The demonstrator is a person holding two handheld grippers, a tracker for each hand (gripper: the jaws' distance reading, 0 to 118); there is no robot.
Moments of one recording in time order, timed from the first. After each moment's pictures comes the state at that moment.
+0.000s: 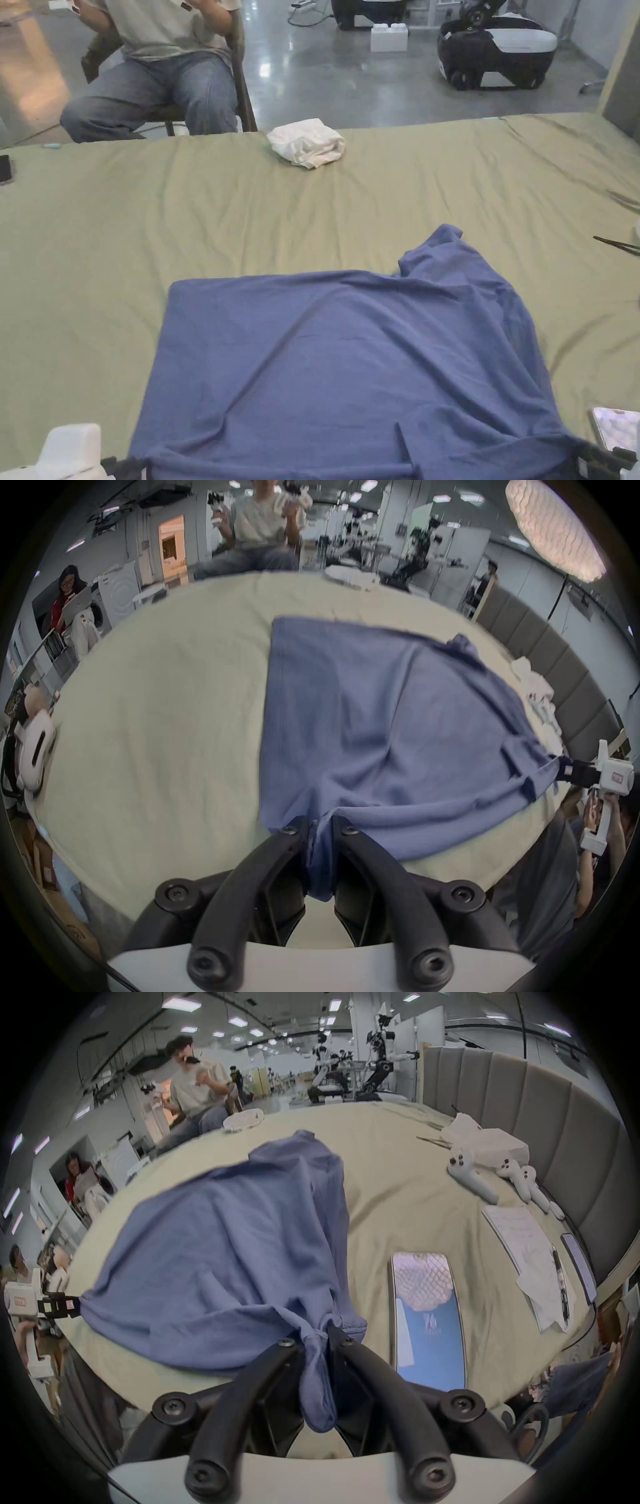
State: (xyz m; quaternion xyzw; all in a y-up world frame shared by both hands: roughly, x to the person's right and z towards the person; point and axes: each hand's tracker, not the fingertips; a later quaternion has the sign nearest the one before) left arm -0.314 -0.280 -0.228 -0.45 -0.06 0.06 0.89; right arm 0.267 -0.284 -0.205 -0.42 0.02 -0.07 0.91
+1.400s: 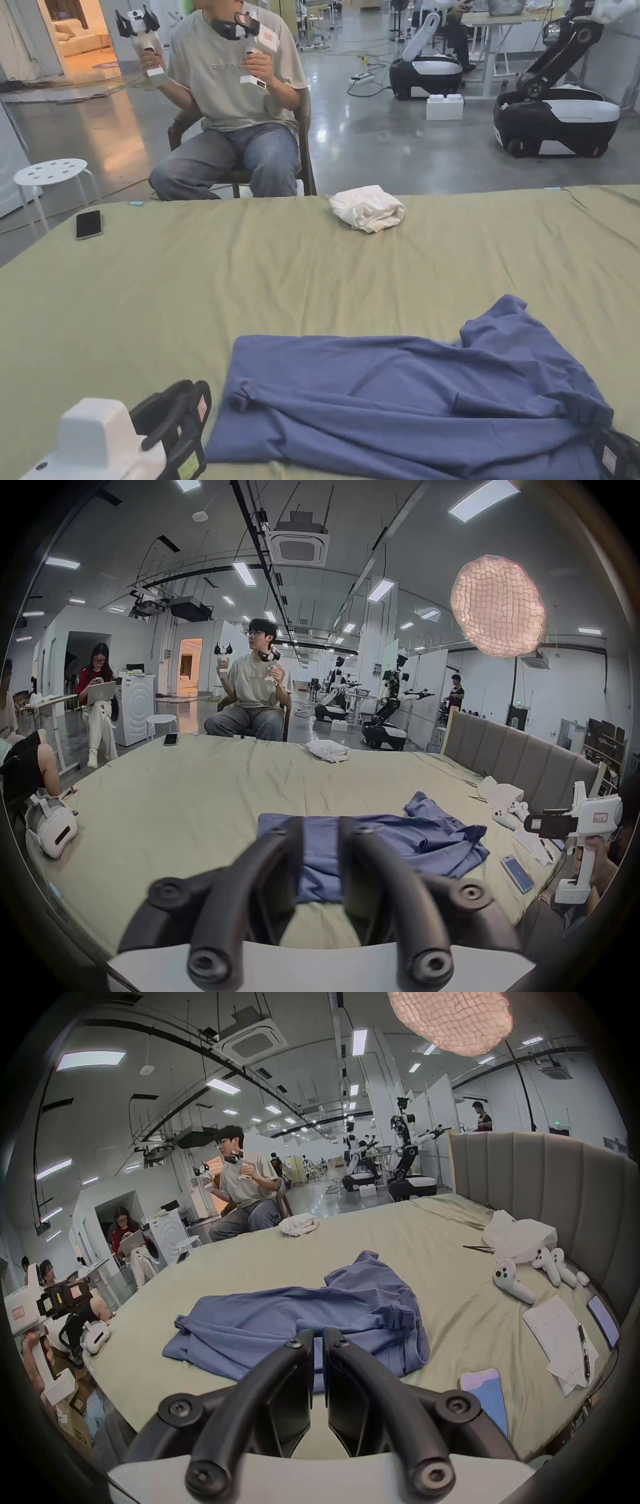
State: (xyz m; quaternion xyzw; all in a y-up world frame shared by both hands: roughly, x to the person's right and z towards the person) left arm -0.278 -0.172 -0.168 -0.13 -0.05 0.06 0.99; right arm 0.193 -0.211 -0.187 -0.22 0.08 -0.09 0.97
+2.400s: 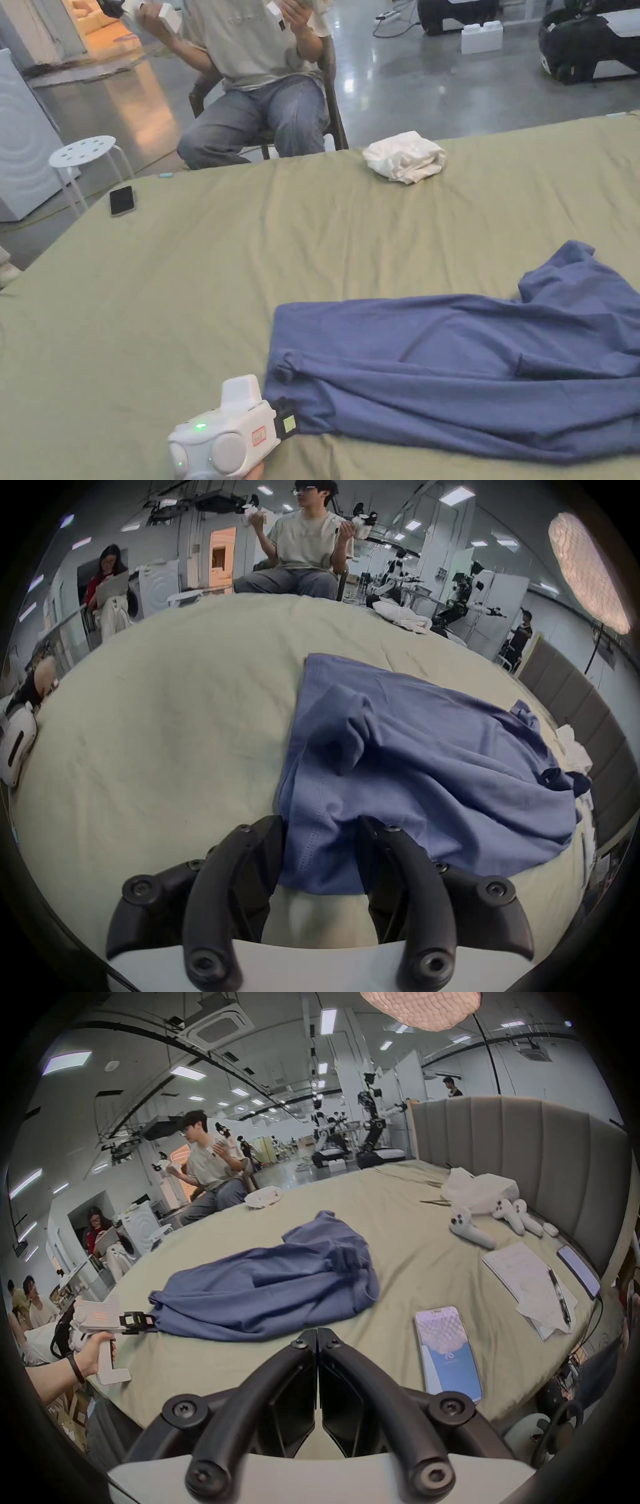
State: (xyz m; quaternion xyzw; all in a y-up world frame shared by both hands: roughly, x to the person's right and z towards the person) left arm -0.309 -0.362 -0.361 -0.39 0.04 0.09 0.92; right arm 0.235 -0.251 -0.160 -0.29 0.01 -0.11 0.95
